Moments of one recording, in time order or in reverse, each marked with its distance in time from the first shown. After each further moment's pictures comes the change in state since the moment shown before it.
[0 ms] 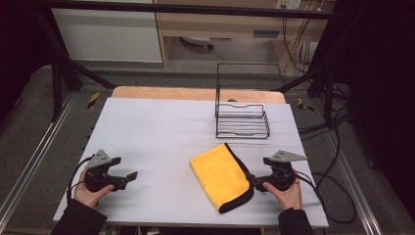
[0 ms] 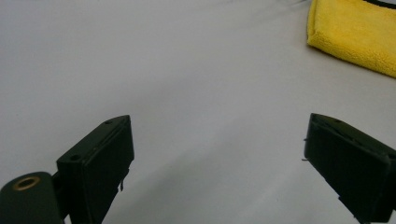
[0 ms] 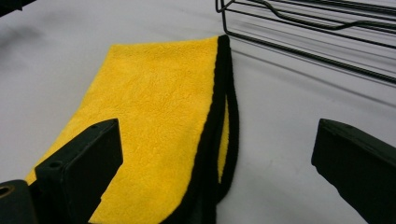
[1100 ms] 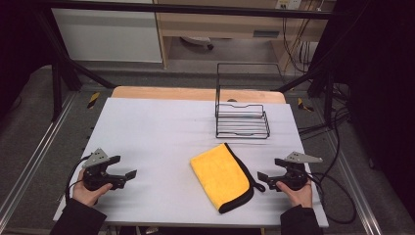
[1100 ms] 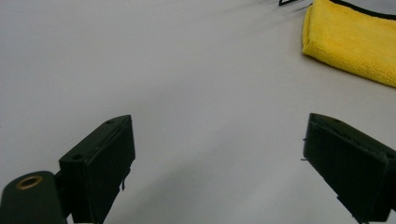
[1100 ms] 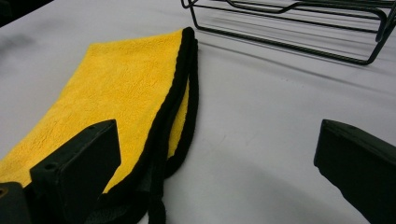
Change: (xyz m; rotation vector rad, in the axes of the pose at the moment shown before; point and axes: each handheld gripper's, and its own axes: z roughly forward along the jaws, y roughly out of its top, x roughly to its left) left arm 0.002 0.004 -0.003 -0.021 -0.009 0.004; right arm -0.039 -0.021 -0.019 -0.038 0.011 0.057
